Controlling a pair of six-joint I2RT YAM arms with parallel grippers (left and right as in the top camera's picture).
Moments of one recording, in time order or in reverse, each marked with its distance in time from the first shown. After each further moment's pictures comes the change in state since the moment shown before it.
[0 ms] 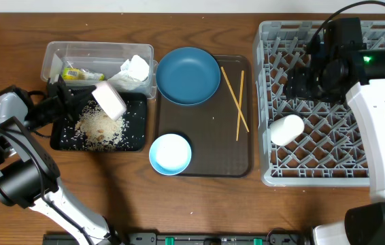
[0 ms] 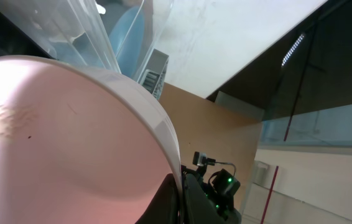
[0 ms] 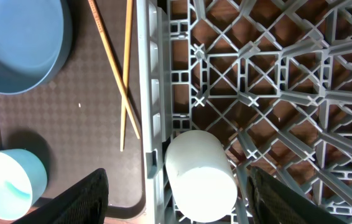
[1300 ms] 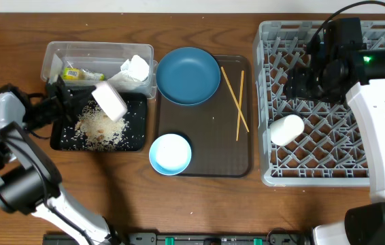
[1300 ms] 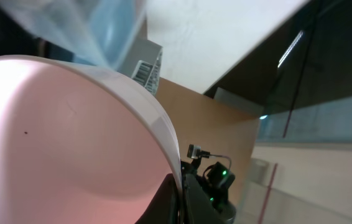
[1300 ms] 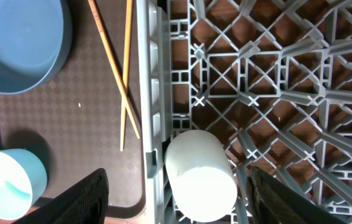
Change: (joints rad) left arm 0.001 -0.078 0.000 -0.136 0.002 0.079; right arm 0.000 0.000 0.000 -0.001 0.000 0.000
